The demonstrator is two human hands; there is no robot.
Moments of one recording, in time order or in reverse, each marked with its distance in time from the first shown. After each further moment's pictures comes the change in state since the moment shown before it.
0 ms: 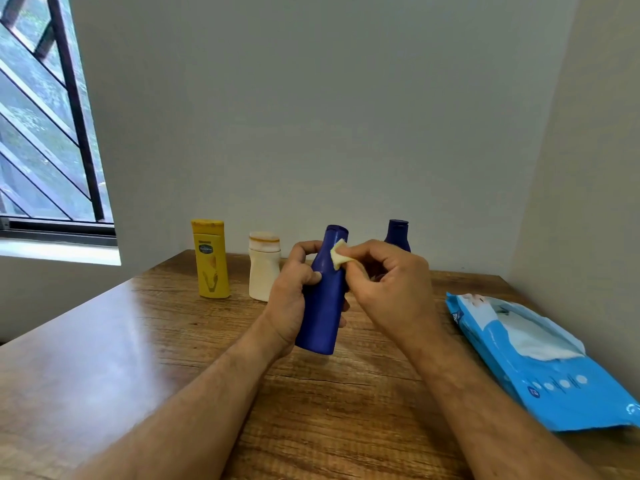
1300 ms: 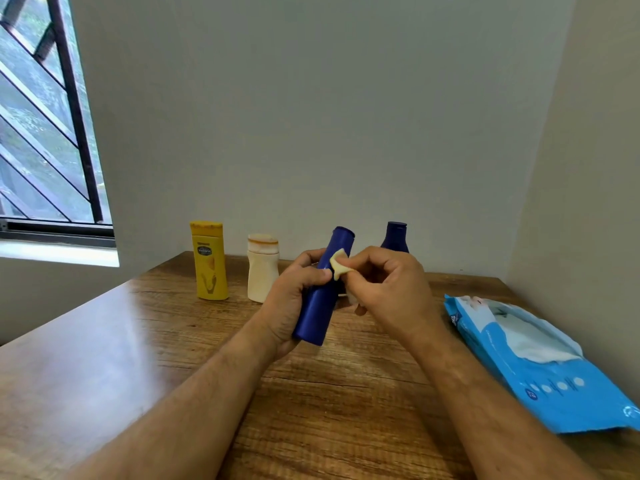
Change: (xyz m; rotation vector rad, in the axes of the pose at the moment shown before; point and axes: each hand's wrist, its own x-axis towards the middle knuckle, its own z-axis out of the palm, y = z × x) left_hand 0.006 -0.003 -0.003 -0.134 -0.059 -0.028; right_hand 0.003 0.005 -0.006 0.119 -0.120 0.116
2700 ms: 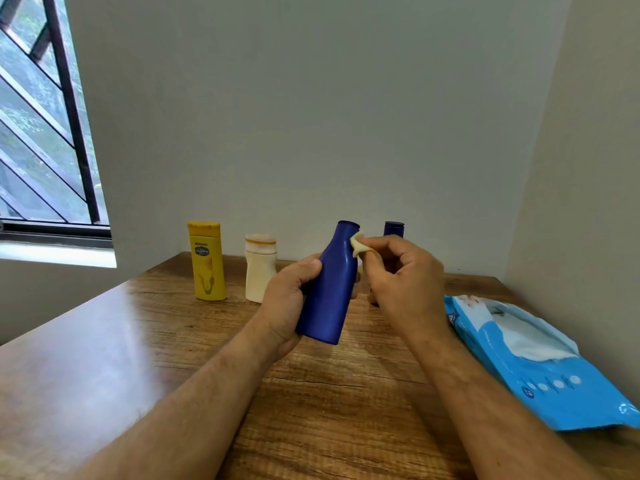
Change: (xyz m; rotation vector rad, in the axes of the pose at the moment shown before) left_hand -0.003 0.004 0.012 0.007 0.144 -0.004; right_hand 0.002 -0.001 -0.004 -0.085 0.257 -0.043
